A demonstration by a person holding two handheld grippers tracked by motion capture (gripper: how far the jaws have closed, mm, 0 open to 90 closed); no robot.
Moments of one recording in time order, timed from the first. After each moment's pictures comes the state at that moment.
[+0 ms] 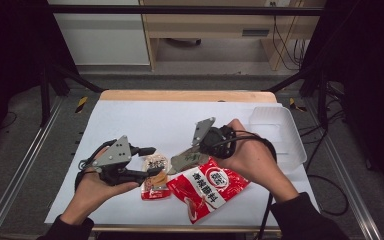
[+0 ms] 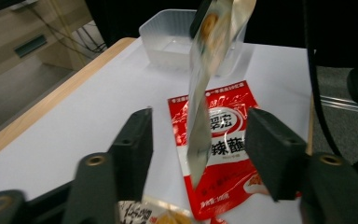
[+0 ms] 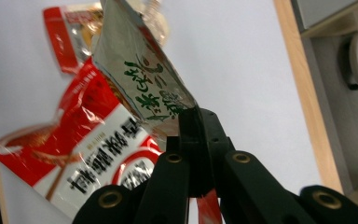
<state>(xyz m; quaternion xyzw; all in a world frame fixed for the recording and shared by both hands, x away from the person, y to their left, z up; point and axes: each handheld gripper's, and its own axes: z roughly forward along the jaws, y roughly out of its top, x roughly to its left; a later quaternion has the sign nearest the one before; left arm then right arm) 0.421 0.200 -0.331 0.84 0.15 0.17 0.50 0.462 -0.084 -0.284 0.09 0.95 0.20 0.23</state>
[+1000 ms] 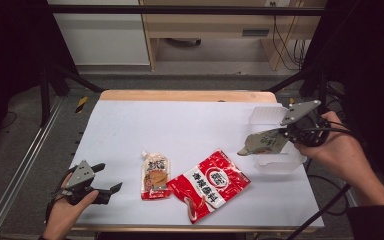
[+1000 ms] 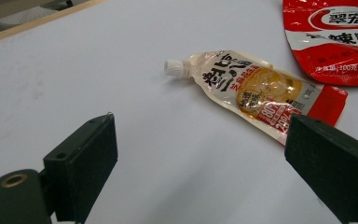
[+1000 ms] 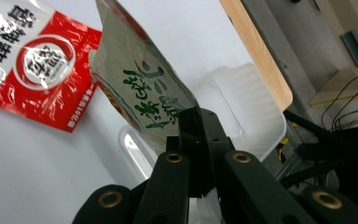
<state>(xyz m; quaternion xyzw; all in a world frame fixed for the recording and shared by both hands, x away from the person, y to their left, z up) 0.415 0.306 -0.440 0.81 0.33 0.22 0.43 0.464 -0.264 -0.260 0.25 0.91 0.17 0.28</state>
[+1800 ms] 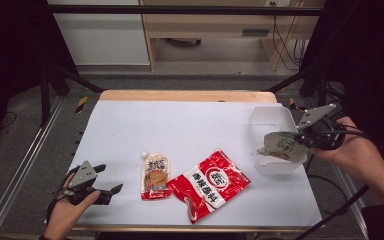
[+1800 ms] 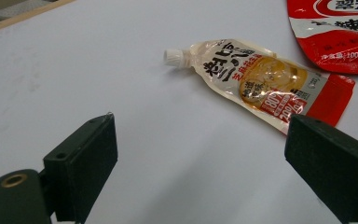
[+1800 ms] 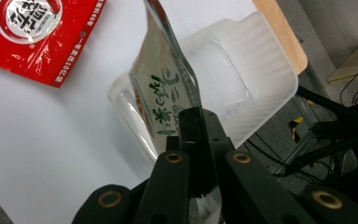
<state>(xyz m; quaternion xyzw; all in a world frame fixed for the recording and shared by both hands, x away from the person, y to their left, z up) 0.417 0.303 -0.443 0.82 0.33 0.22 0.42 0.469 -0.306 -0.278 0.27 0.92 0.15 0.24</state>
